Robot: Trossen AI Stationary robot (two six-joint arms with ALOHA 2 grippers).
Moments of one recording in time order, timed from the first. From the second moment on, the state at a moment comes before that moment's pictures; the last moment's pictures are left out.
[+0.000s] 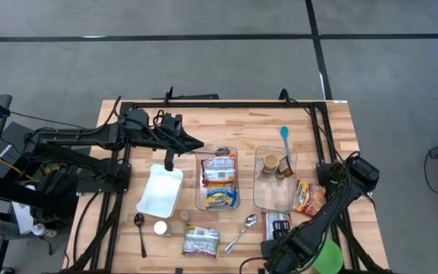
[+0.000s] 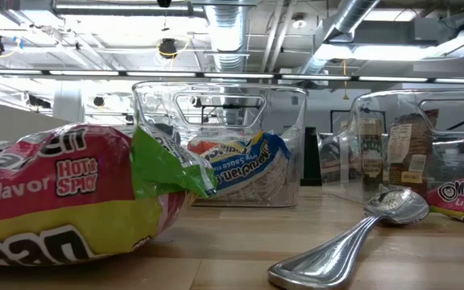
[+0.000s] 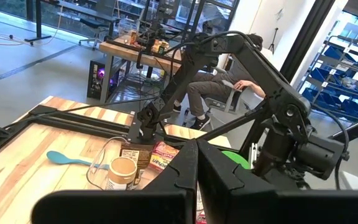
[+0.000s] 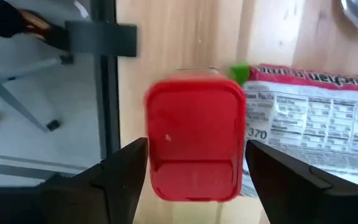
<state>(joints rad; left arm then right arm) 0.06 1.07 0.98 0.02 0.12 -0.26 0.82 1.93 1.50 -0.99 -0.03 0.77</state>
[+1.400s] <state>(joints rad) 0.06 1.07 0.98 0.02 0.12 -0.26 0.79 1.96 1.50 -0.93 -0.08 0.78</state>
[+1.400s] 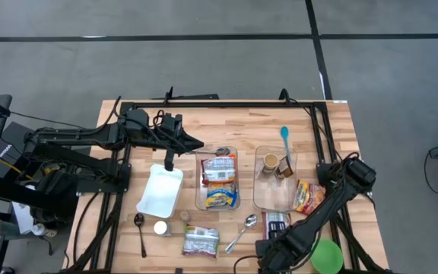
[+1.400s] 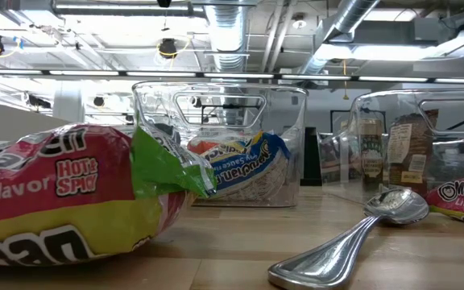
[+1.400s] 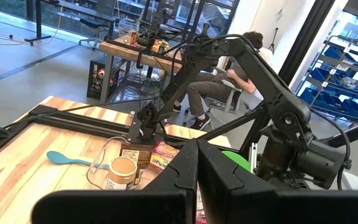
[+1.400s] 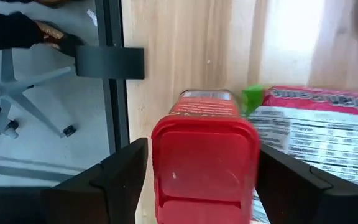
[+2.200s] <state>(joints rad) 0.06 1.07 0.98 0.02 0.12 -0.26 0.79 2.00 1.50 -0.96 -0.11 0.78</state>
